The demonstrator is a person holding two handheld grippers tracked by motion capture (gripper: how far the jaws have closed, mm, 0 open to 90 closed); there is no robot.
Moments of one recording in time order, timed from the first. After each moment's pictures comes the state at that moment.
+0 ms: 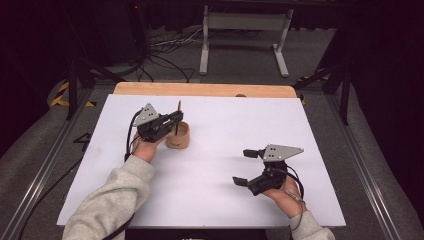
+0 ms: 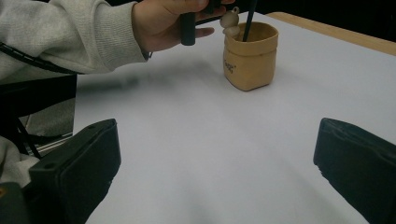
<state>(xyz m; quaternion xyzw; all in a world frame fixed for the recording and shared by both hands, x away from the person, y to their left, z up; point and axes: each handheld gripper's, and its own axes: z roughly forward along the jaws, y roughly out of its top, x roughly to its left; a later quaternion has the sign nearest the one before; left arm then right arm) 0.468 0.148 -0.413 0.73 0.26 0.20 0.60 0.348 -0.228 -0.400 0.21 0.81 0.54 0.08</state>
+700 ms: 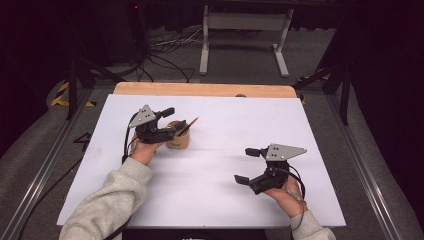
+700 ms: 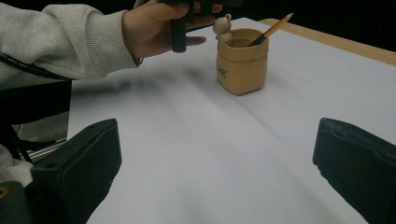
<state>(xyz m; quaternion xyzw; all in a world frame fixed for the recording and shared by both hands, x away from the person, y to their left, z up) 0.462 0.154 -0.412 0.71 0.25 0.17 0.63 0.349 -0.234 -0.399 0.21 0.80 0.55 0.10</state>
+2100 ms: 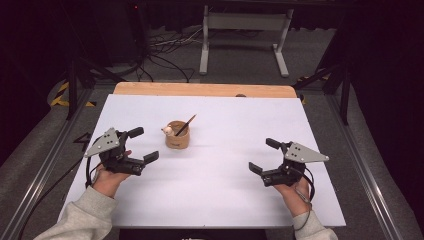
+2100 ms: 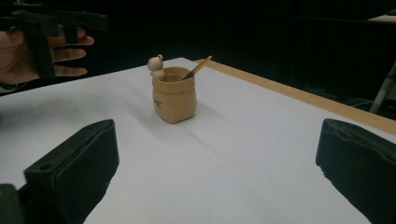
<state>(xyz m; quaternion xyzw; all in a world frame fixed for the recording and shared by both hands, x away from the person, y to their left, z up) 0.370 0.221 -0.399 0.72 0.24 0.16 0.63 0.343 -0.268 -0.396 0.26 0.74 0.58 0.22</state>
